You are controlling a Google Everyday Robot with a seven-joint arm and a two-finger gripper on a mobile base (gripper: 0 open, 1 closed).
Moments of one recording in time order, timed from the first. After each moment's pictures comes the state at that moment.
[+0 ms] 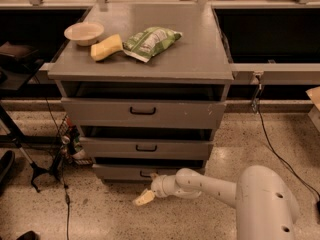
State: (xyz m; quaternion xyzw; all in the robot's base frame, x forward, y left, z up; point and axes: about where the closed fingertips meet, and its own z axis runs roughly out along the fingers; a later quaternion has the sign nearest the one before) arm 0.591 0.079 0.241 -0.42 0.78 0.35 0.32
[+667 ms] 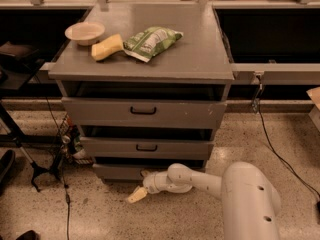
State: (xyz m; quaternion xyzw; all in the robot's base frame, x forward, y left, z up) arm 0.602 0.118 0.237 -0.44 0.76 0.37 0.31
